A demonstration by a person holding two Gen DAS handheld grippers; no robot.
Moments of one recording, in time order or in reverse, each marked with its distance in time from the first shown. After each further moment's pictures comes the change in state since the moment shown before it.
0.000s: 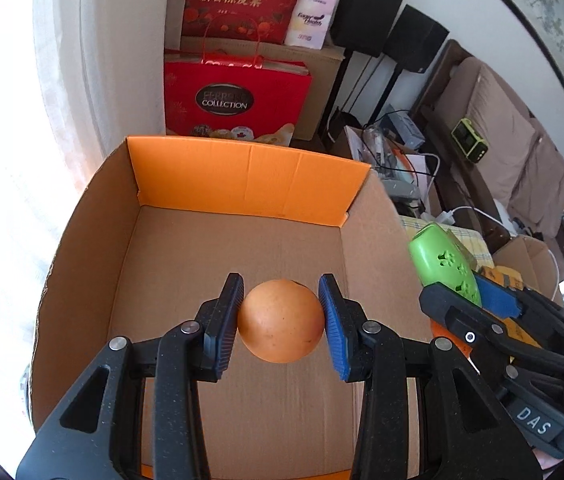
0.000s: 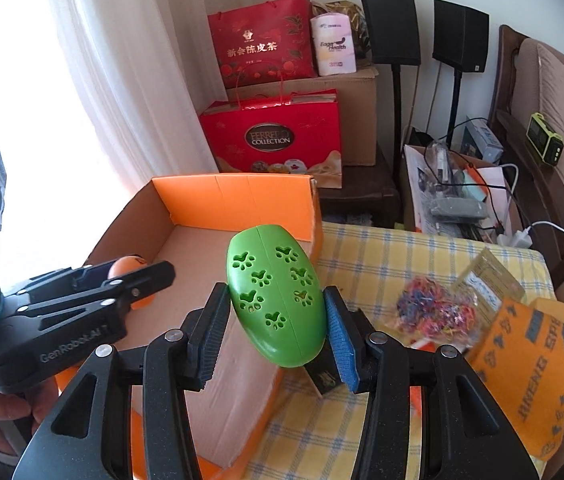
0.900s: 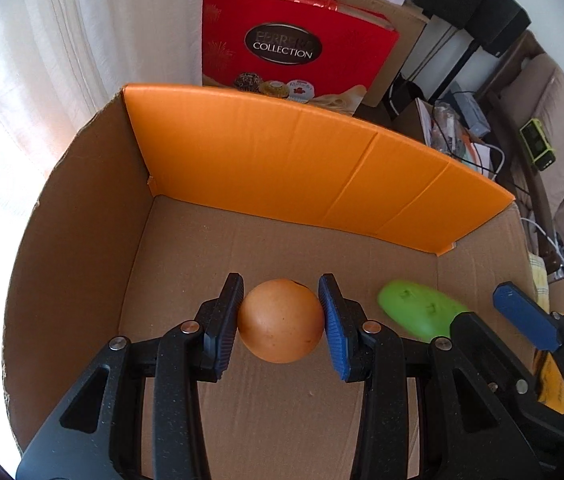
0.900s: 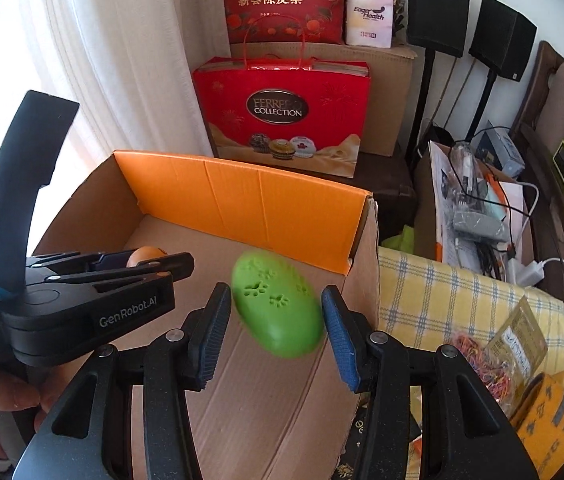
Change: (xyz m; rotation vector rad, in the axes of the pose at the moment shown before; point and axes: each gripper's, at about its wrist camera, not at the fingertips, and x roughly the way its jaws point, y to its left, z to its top) left arm 0.095 0.042 0.037 -0.108 0.176 0.115; right arm 0.100 0.022 0.035 -0.109 0.122 -0.074
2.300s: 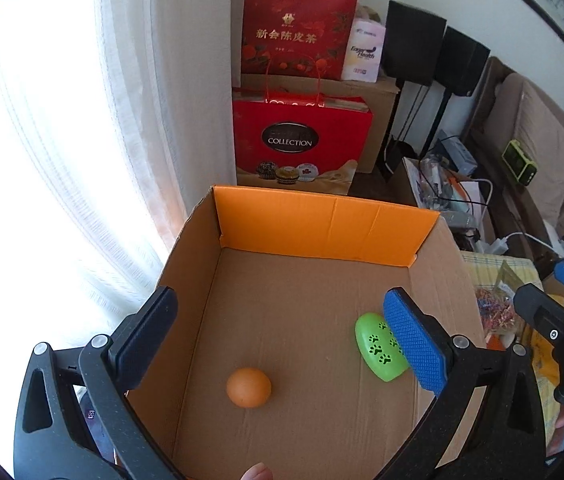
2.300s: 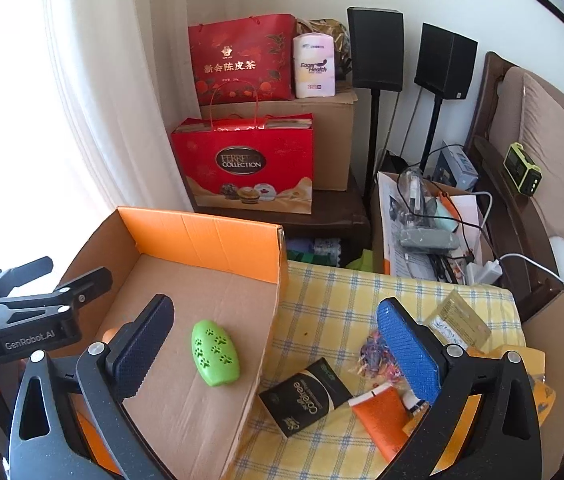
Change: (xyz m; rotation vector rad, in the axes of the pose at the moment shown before) left arm -0.121 -0.002 -0.048 0.092 -0.313 0.087; right arm -0.096 -0.032 -0.020 0.085 -0.165 -0.066
